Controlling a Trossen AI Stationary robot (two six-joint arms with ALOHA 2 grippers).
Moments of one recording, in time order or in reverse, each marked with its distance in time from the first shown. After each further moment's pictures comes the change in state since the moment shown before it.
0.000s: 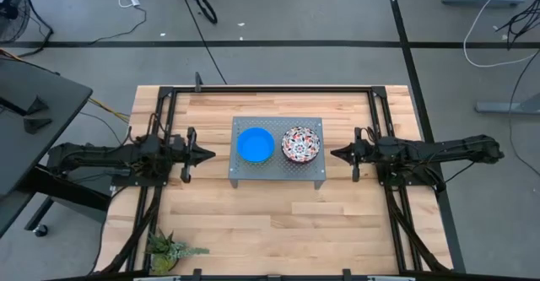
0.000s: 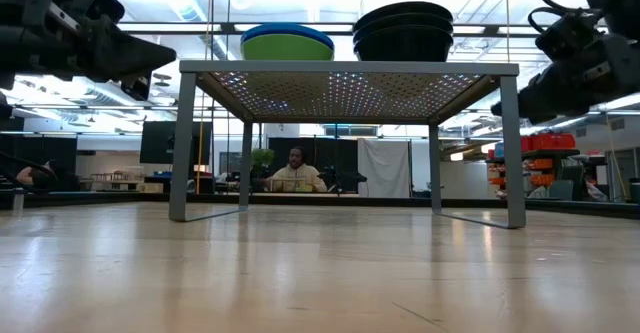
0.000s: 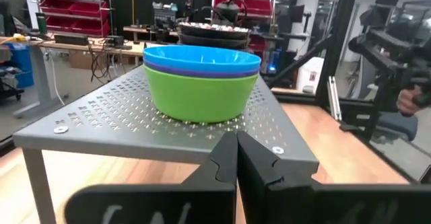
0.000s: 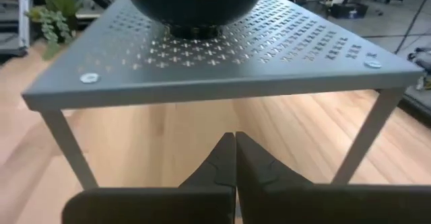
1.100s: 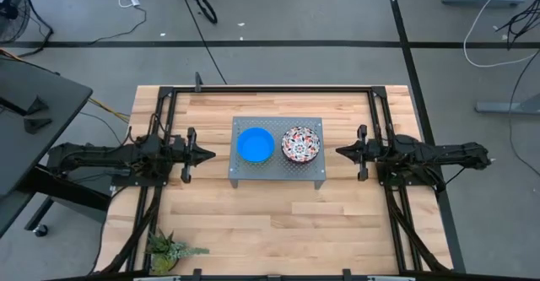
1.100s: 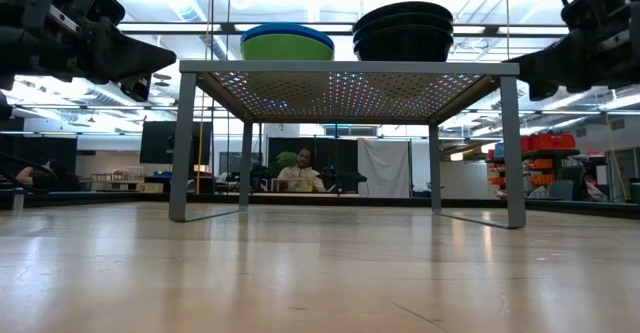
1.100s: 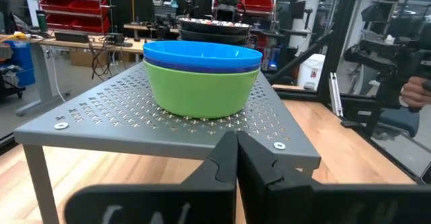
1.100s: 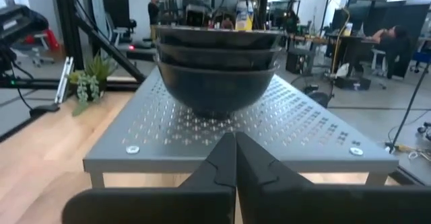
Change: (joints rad) left arm 0.000 0.000 0.000 -0.015 0.000 0.011; right arm 0.000 -0.245 -0.047 0.061 -0.057 -0.109
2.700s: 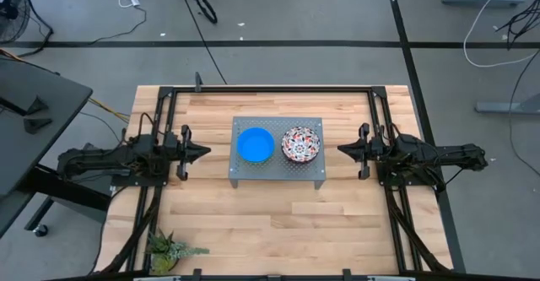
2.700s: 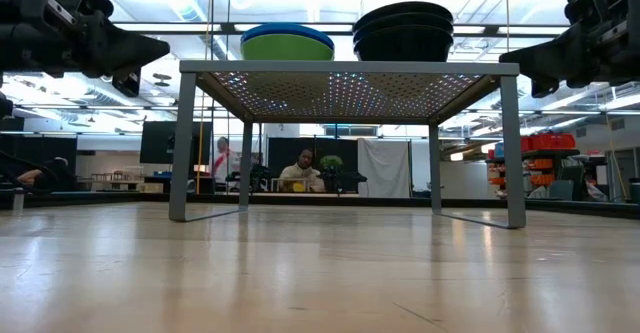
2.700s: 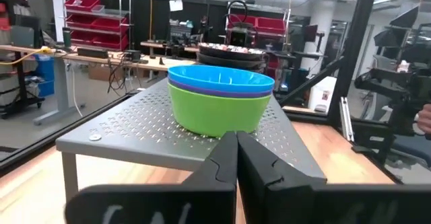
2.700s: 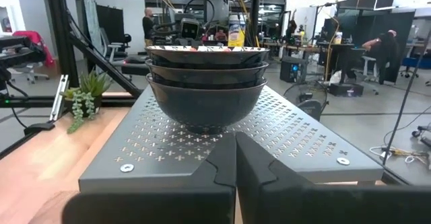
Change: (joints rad) left arm 0.000 -0.212 -0.001 -0.138 -0.064 -0.030; right arm -0.001 -0.060 -0.001 0.002 0.023 0.023
